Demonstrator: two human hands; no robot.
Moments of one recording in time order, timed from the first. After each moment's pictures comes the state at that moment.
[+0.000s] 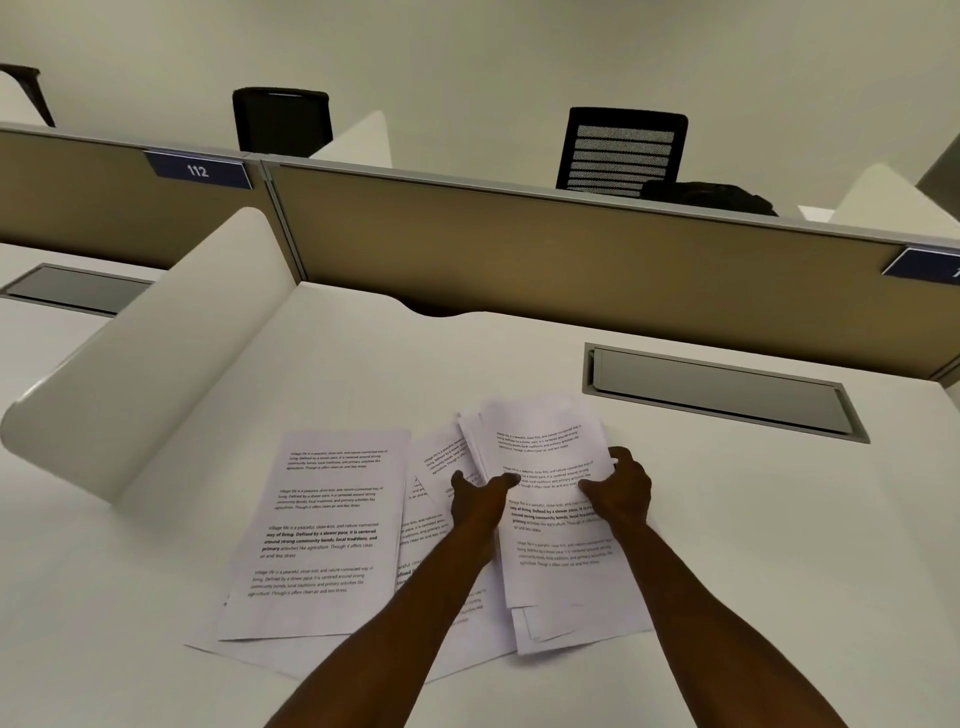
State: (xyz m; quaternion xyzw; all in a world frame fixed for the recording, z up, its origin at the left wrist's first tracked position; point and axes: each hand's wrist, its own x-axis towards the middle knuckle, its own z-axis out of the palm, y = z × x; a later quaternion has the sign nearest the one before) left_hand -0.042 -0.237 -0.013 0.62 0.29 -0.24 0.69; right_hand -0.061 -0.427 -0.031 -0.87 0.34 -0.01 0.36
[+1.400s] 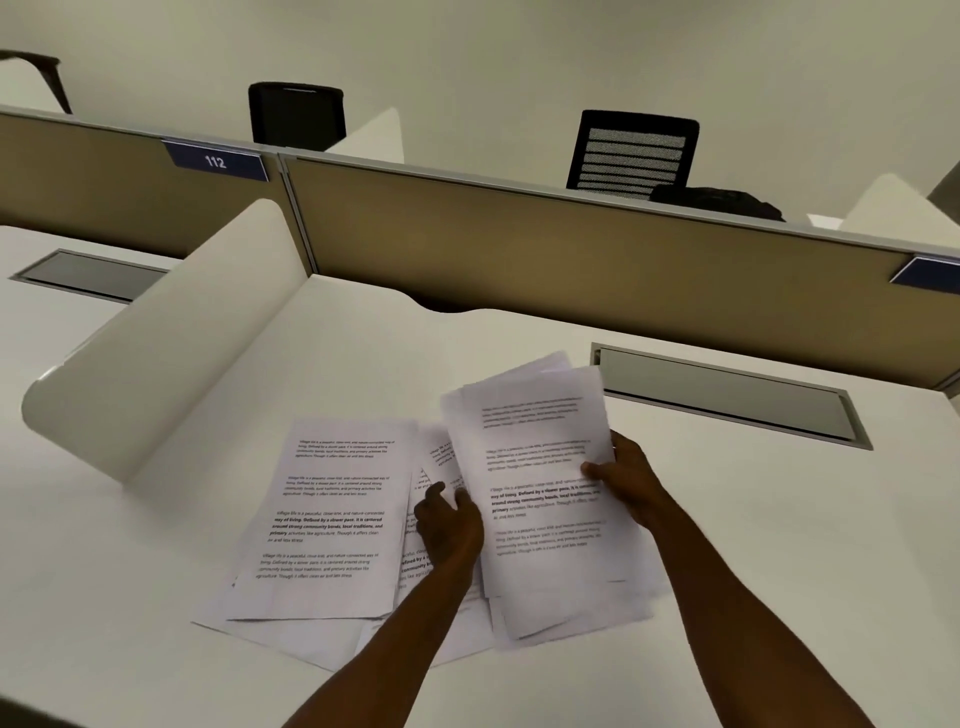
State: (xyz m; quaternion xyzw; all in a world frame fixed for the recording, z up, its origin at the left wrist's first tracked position) left_hand -0.075 -0.207 -0.026 0.80 0.28 -0.09 0.53; right_hand -0.061 -0.444 0.000 -0.78 0.20 0.06 0.59
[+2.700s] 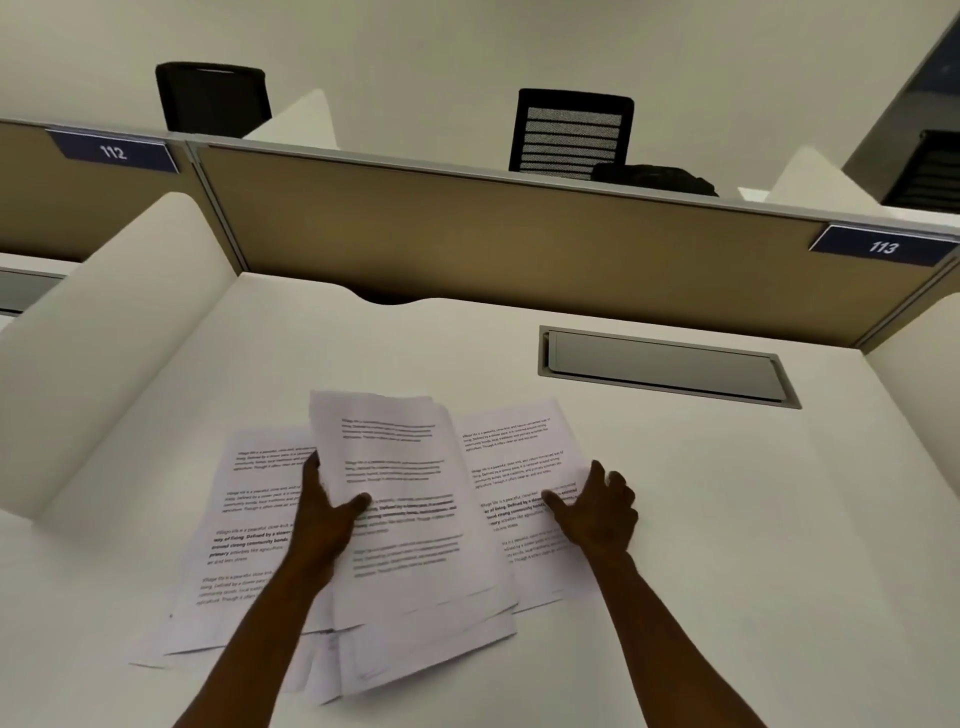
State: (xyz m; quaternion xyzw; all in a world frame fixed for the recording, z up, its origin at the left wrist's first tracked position) left_hand -0.041 -0.099 -0.033 0.73 0.11 -0.09 0.67; right_hand -0.121 -0.427 -0.036 -0.90 0.36 0.07 0.21
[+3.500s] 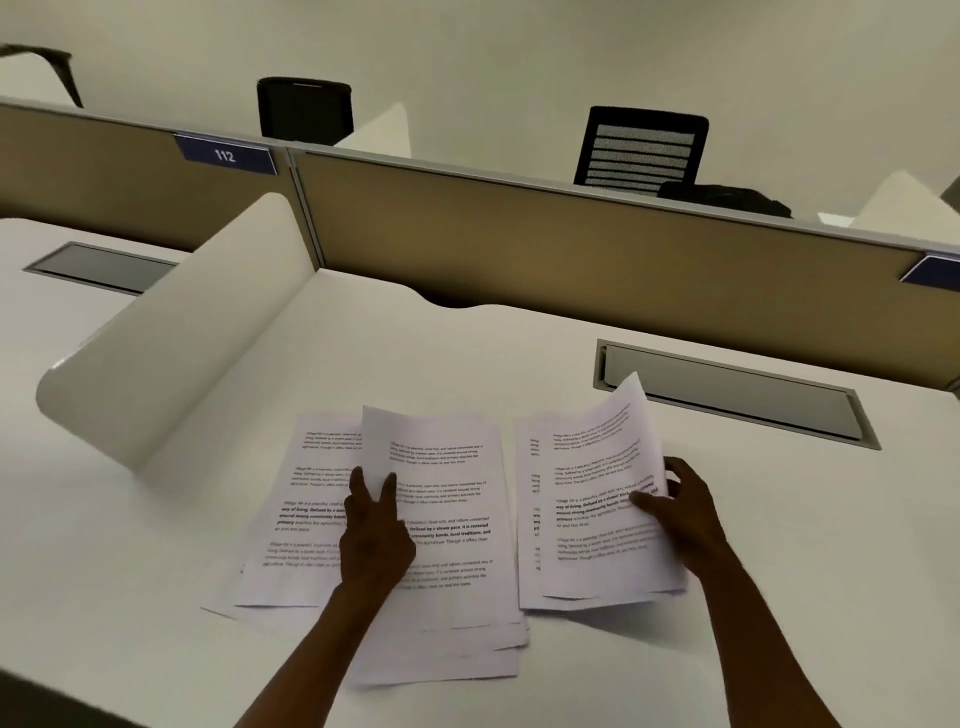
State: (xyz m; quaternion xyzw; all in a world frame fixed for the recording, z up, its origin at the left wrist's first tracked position) left_hand -0.090 -0.096 -0.039 0.97 0.03 -0.06 0.24; right_hand -0.129 -0.470 0.010 -0.76 0.29 -0.02 0.58
